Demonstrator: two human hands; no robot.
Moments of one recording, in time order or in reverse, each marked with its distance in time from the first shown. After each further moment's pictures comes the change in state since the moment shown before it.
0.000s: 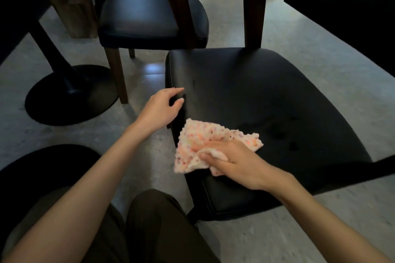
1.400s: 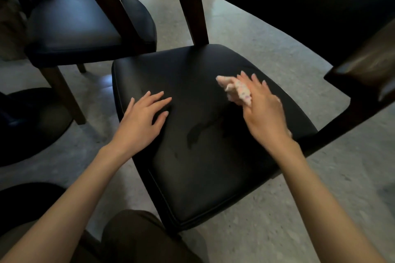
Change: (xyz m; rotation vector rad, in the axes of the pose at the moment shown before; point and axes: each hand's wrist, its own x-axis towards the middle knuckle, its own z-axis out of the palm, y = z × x) left_hand 0.008 0.032 0.042 0.190 -0.039 0.371; right_hand -0.039 0.065 -0.085 -0.418 0.775 0.568
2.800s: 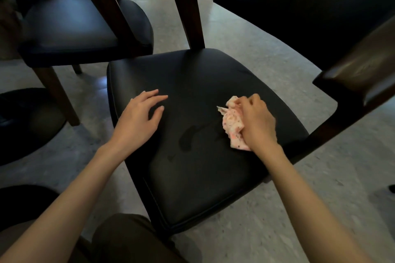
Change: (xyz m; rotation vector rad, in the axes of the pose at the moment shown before) left_hand 0.003 0.019 -0.004 -0.142 0.070 -0.056; right_hand -0.001 0.032 0.024 -0.315 -0.041 0.030
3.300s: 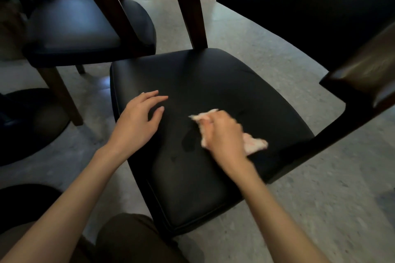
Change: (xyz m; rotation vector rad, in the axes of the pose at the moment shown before) left_hand 0.001 -0.005 -0.003 0.044 0.030 0.016; right_hand -0.030 -0.078 0.005 0.308 0.011 -0.104
